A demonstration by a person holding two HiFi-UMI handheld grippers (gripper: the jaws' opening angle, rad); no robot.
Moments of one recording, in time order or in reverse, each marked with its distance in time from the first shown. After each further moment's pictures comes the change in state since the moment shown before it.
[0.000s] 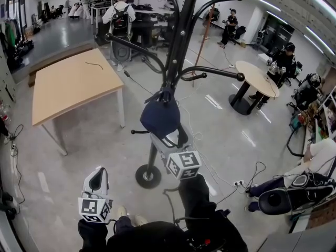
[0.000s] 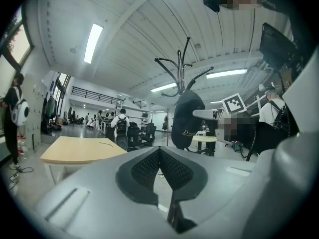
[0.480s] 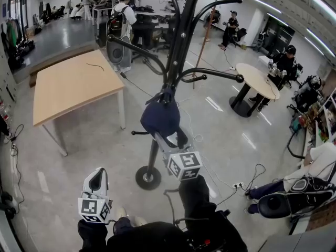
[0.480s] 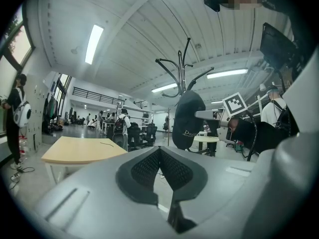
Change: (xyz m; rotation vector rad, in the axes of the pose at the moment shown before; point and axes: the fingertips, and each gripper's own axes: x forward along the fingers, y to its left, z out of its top) left arm 0.002 0.002 0.004 -0.001 -0.002 0.011; right arm 0.001 -0.006 0.003 -0.017 0.027 -0.011
